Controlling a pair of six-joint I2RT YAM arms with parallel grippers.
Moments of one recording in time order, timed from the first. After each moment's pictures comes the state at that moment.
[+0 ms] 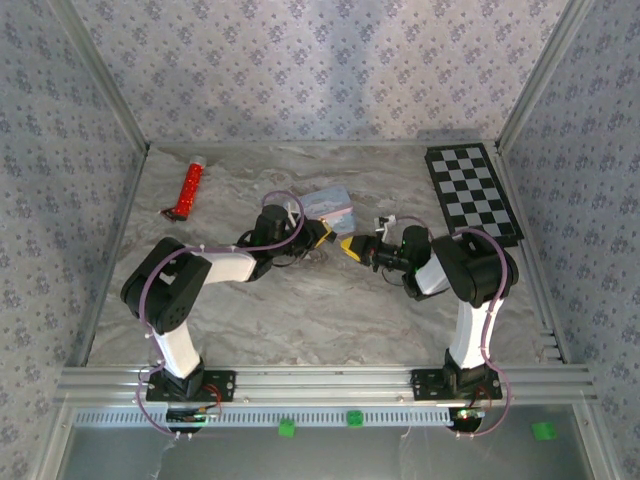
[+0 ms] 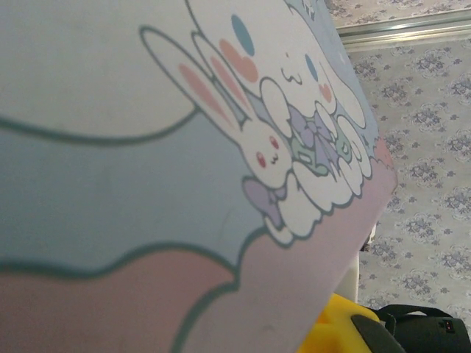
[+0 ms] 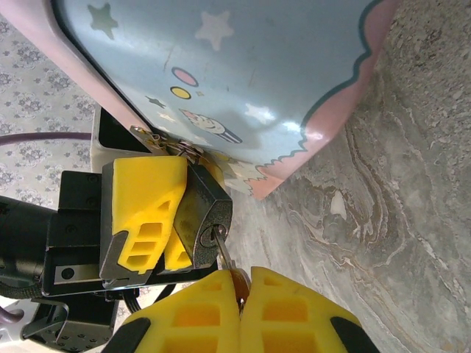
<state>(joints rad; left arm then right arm) -0.62 1.76 0.81 0.56 0.38 -1.30 0.34 1.92 0.51 1.25 -0.85 1.32</state>
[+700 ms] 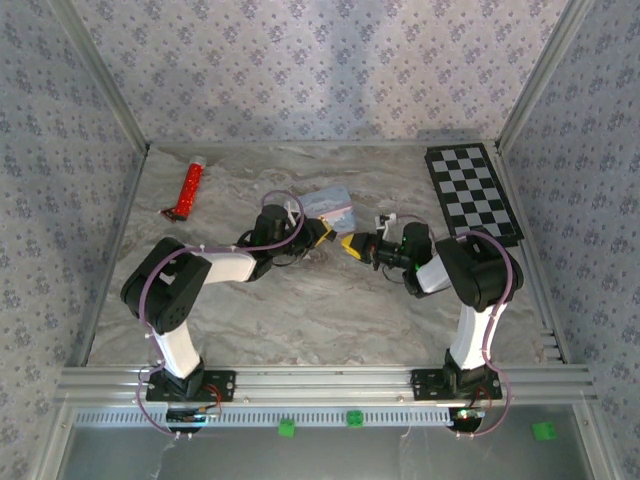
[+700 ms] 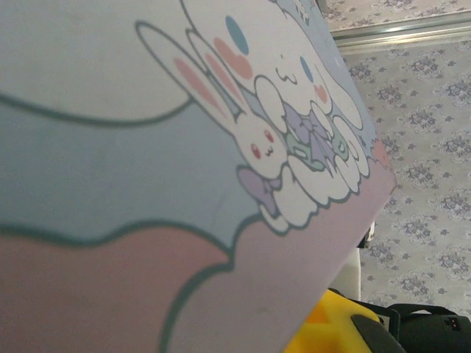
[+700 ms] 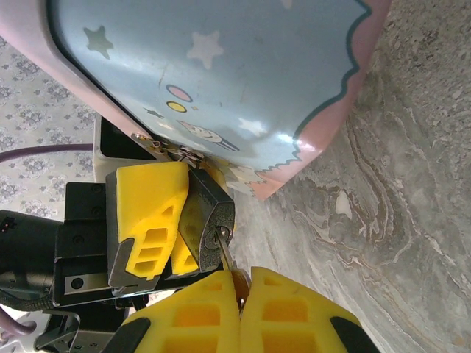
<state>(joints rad) -0.62 1.76 0.81 0.57 0.37 -1.30 0.34 1.88 0.53 1.18 -0.84 1.35</state>
